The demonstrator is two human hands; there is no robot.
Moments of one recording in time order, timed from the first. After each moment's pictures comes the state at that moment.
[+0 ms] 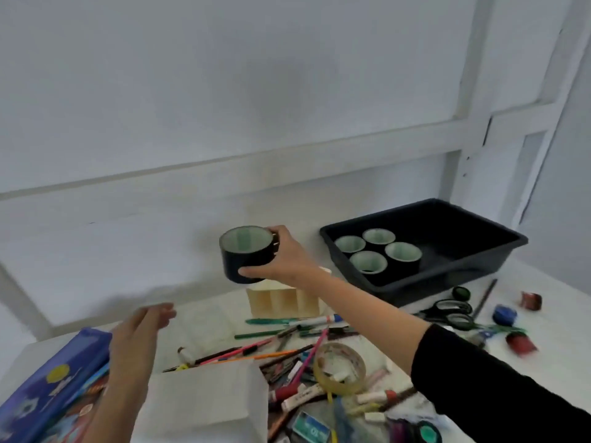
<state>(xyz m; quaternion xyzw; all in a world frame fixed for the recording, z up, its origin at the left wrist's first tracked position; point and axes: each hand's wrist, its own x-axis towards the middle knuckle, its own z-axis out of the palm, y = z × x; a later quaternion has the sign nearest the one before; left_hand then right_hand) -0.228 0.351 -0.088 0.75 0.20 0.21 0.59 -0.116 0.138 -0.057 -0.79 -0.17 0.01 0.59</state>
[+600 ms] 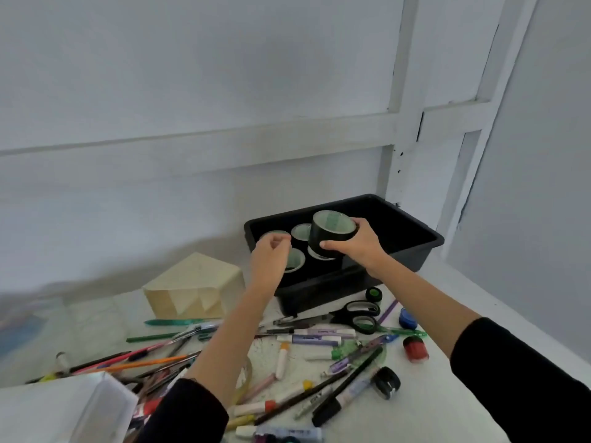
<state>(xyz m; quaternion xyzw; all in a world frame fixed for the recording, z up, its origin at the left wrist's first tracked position) -0.072 0.024 -0.111 0.78 0.04 0.09 0.61 -0.051 -0.159 -0.108 -0.82 0.05 -0.08 0.57</state>
